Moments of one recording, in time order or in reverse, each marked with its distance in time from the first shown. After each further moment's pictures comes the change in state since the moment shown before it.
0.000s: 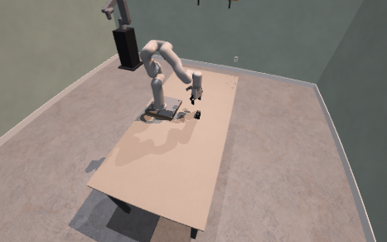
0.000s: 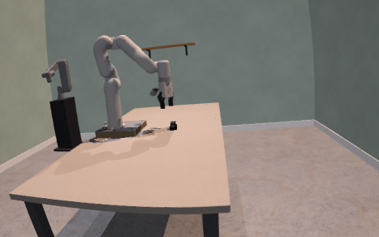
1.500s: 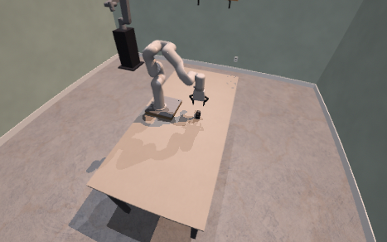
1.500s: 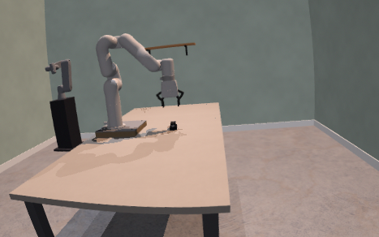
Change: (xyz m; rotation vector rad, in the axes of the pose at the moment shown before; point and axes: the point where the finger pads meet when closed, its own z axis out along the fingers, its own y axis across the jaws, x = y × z) arm -0.046 -0.022 -0.008 0.000 -0.002 1.040
